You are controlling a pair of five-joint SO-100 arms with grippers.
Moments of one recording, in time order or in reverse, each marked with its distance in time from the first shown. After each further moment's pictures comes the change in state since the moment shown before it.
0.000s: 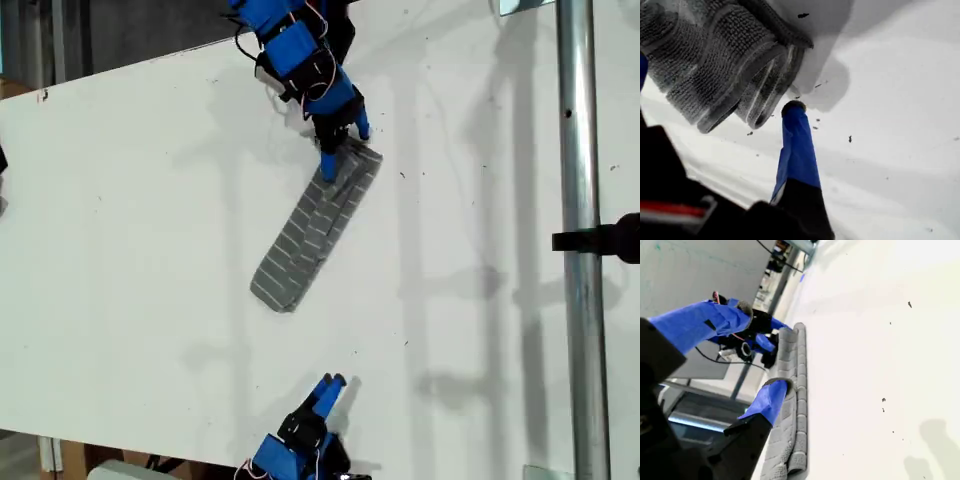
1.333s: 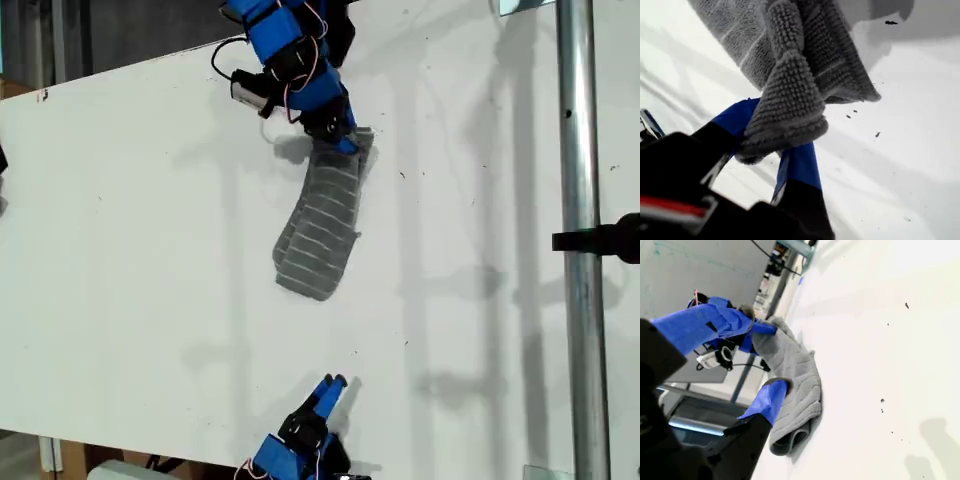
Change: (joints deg) arm 0 1.0 0.0 0.0 0.2 0.5; arm 1 2.7 10.1 -11.2 14.8 -23.1
